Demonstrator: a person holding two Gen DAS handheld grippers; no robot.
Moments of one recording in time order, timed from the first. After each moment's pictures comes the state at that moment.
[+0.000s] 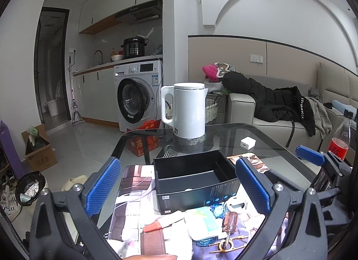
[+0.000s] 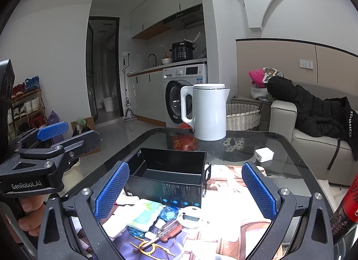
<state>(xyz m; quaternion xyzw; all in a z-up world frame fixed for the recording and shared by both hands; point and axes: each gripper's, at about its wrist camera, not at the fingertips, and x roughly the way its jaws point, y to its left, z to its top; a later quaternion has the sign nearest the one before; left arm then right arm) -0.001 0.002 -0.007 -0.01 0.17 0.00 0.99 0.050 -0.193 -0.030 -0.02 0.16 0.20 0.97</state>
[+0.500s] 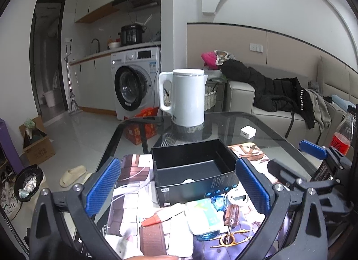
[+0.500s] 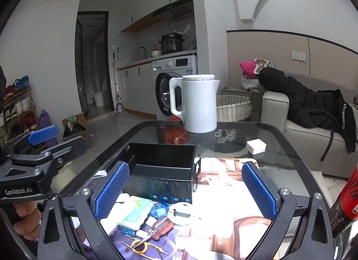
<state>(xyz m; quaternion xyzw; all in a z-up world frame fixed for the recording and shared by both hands) 0.018 0.004 -0.015 -0.01 0.21 -0.01 0.98 0.067 -0.199 -0.035 -0.02 0.20 0.16 0.97</state>
